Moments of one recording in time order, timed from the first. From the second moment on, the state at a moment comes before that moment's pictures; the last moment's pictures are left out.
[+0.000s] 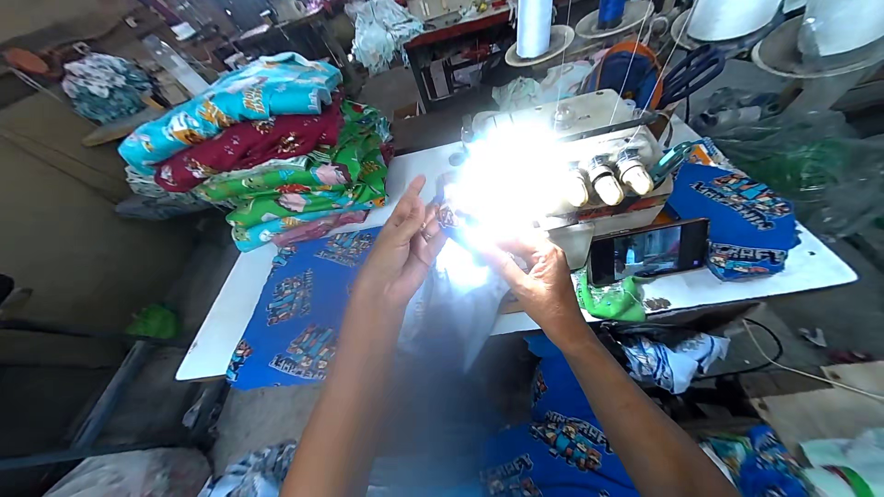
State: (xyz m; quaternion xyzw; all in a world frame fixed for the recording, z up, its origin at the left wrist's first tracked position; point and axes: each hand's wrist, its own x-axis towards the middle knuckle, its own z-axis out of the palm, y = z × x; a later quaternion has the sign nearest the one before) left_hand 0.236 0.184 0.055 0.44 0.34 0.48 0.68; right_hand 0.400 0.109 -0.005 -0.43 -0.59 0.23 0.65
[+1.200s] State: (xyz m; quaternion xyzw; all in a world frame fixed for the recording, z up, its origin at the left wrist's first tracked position) left_hand 0.235 0.114 0.067 0.68 0.27 0.47 0.48; right_hand 0.407 0.079 0.012 -0.44 -0.63 0.20 0.61
